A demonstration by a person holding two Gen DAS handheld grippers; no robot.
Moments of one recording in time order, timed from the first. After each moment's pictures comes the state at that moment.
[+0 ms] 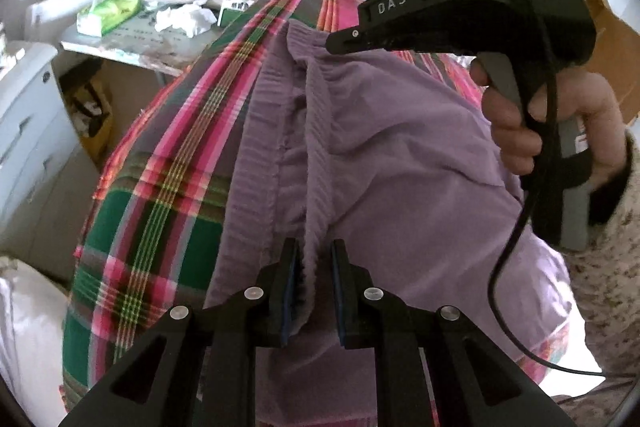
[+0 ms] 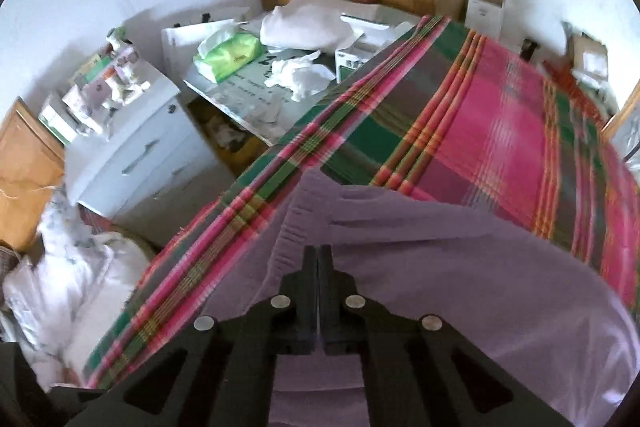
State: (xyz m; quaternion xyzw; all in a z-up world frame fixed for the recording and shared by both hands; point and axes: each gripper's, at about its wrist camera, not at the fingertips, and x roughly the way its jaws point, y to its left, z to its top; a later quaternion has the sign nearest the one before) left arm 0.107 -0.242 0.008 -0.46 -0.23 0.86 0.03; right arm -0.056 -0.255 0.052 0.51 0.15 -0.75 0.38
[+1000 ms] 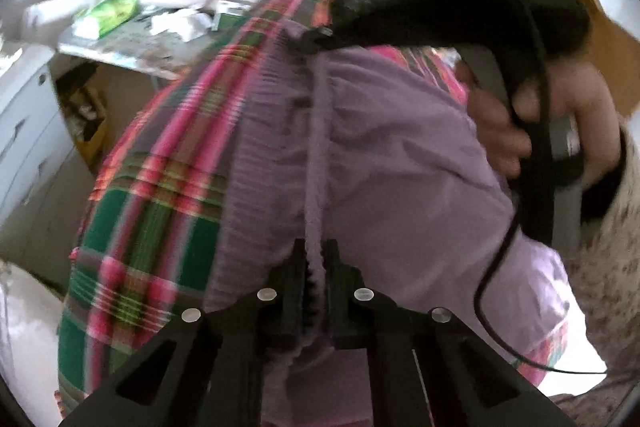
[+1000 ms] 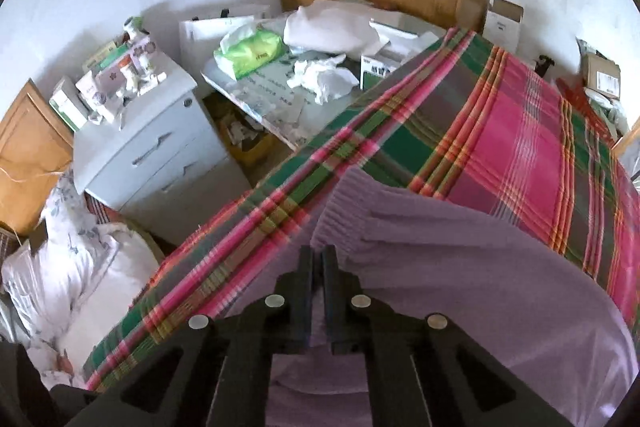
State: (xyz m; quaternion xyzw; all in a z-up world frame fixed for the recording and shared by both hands) left arm 0.111 -0.248 0.002 -0.44 -0.25 0.86 0.03; right arm -0.033 -0.275 0.059 0.48 0.19 -0.77 0.38
